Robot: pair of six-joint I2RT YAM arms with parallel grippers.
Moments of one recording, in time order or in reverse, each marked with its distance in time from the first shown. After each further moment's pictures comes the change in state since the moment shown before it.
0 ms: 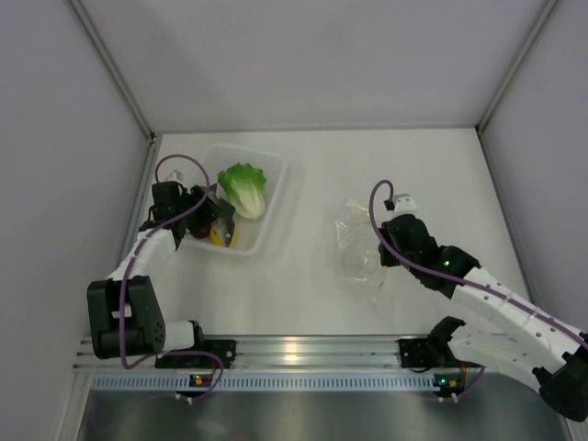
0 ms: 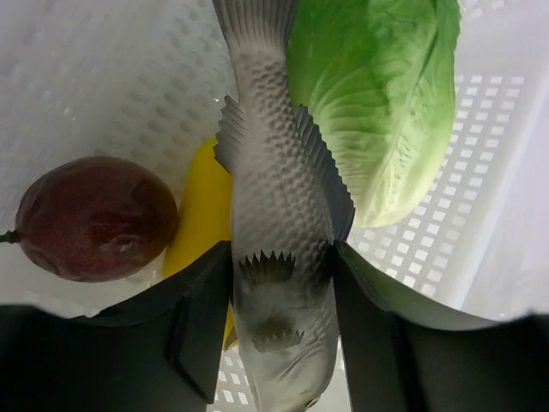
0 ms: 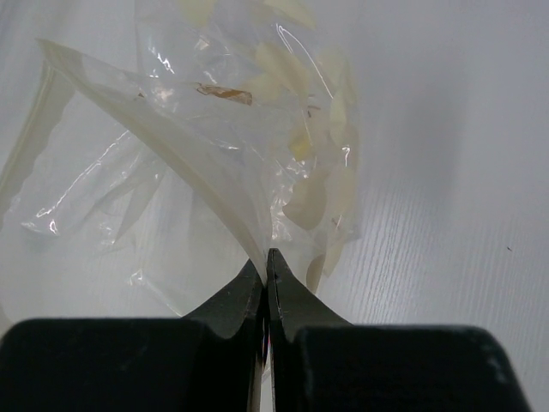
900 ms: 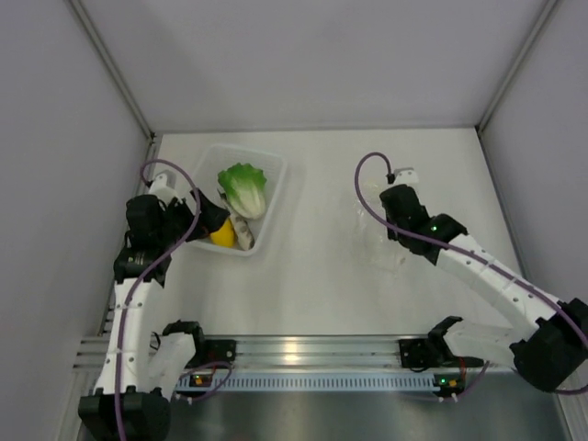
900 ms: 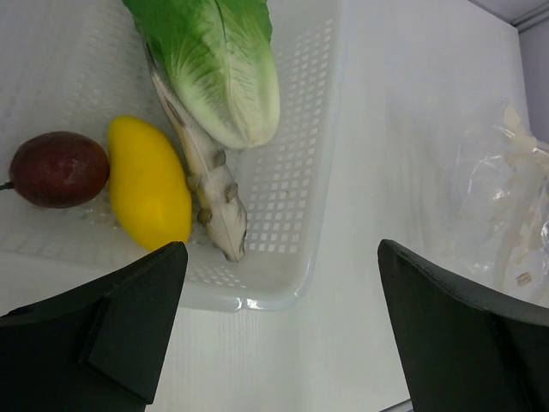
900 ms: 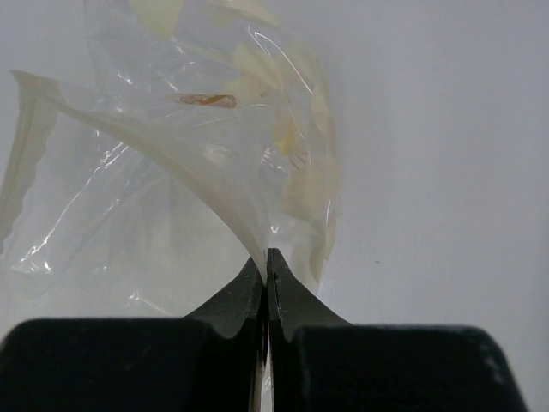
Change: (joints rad) left arm -0.027 -0.490 0.039 -0.308 0.128 0.133; right arm -0.081 0.205 0.208 -0.093 0.184 -0.106
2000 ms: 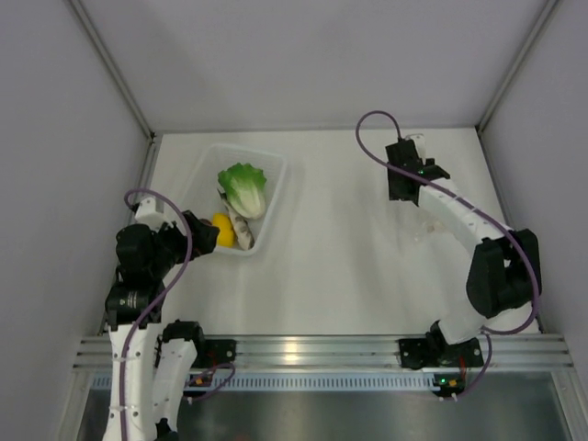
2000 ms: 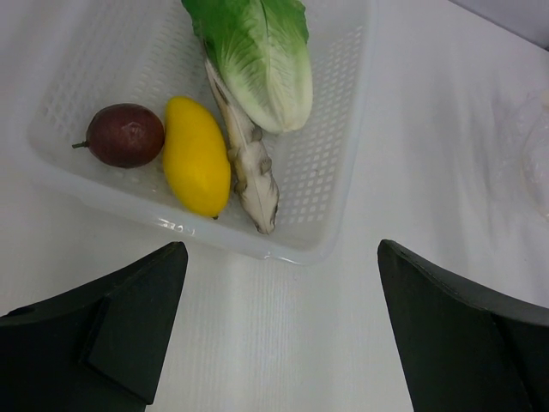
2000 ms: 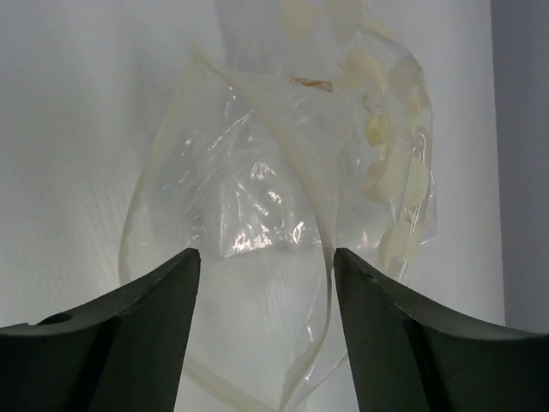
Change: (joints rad) left arm -0.002 -0.297 -0.013 -0.216 -0.146 0.050; right arm -0.305 0.508 0.328 0.063 0.069 -0.126
